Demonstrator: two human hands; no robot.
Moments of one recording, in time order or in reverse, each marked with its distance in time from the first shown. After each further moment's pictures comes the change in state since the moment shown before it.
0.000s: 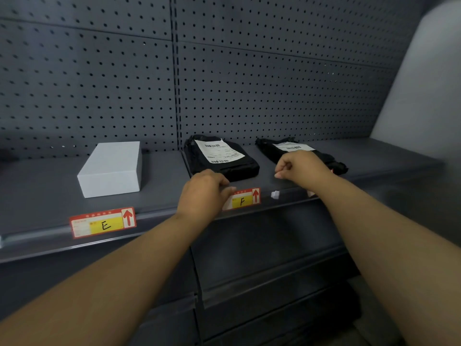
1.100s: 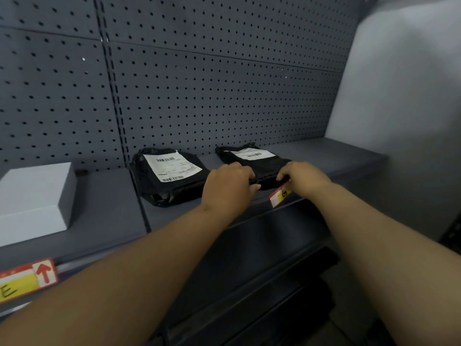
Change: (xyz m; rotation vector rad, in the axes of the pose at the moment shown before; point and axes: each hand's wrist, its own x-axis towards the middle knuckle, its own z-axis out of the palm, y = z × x) left_hand 0.064 0.094 0.051 0.080 -0.030 0.310; right_hand 0.013 0.086 -0.022 -0.296 -0.108 0.212
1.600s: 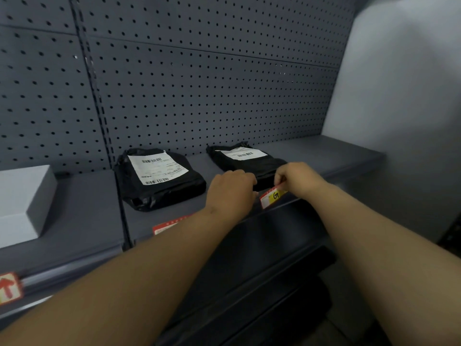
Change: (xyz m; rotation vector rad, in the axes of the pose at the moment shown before) left_hand 0.018 0.023 0.025 0.056 -0.121 0.012; right_hand 0.015 0.020 0.002 0.086 -0.066 0.010
